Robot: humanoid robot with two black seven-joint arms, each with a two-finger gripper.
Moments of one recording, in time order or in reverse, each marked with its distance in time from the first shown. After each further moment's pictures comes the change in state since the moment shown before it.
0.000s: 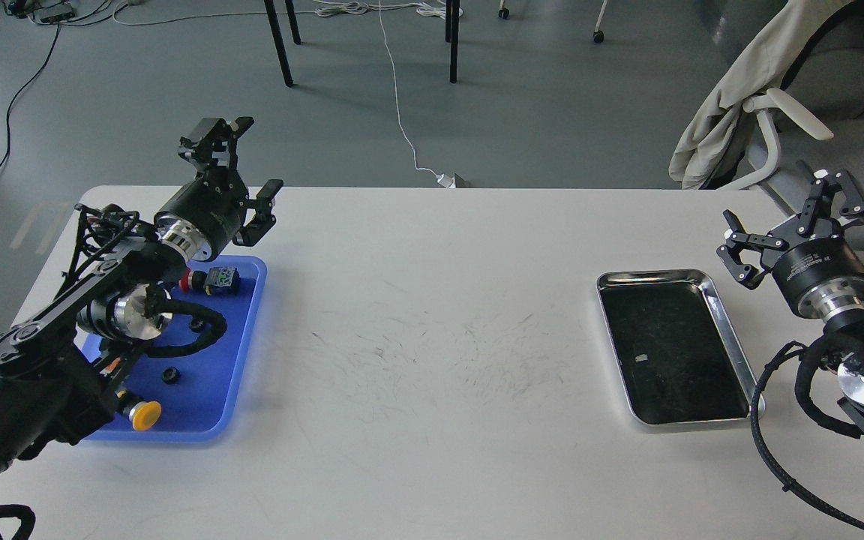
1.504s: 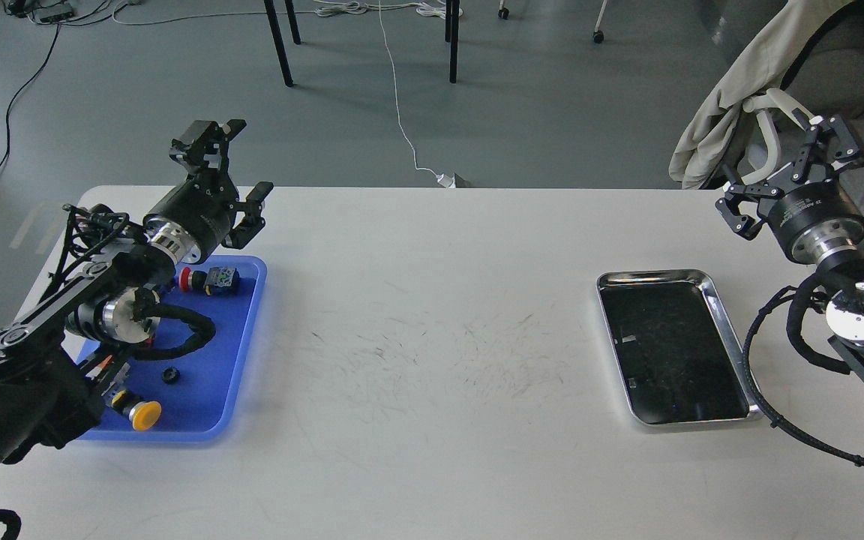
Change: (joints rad) left arm 0.013 0.034 0.000 -0.010 0.010 -0.005 0.002; right arm 0.232 0.029 -0.101 -0.168 0.002 -0.017 -0.036
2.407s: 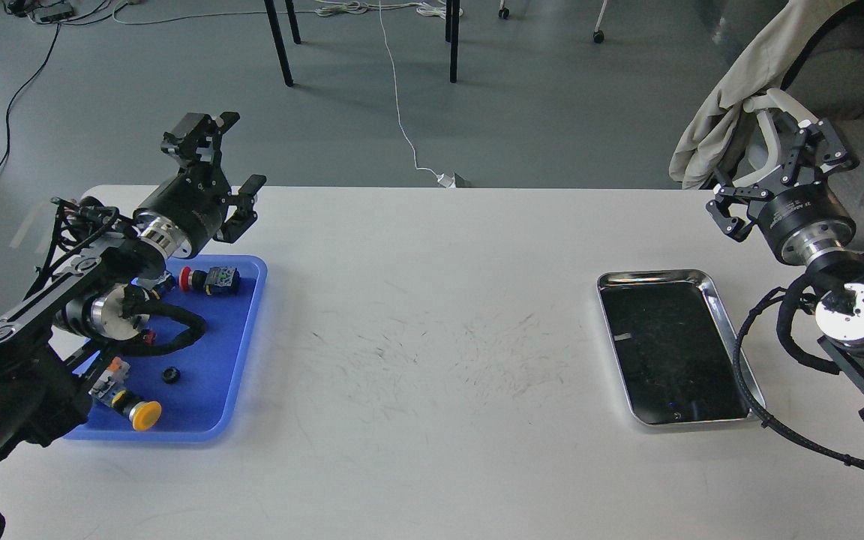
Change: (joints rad) left arm -0.002 0.060 0.000 -0.044 0.043 -0.003 -0.005; right arm 0.002 0.017 -0.003 -0.007 0.000 0.000 0.001
